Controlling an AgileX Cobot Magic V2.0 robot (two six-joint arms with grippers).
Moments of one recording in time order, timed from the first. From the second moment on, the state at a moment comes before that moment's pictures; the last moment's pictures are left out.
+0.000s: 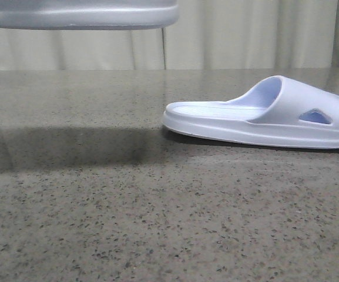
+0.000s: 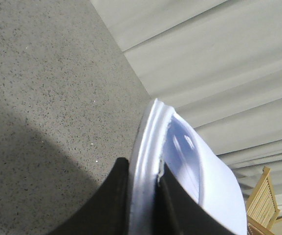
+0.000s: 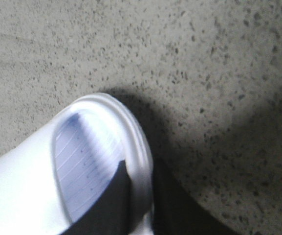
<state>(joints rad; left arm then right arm) -0.15 0.56 -0.45 -1.11 0.36 -0.02 0.04 1.14 -0.54 0.71 0.28 0.26</state>
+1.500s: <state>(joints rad) -0.15 0.56 -0.45 -1.26 0.41 -0.02 0.04 0.75 -0.85 0.96 0.64 -0.08</state>
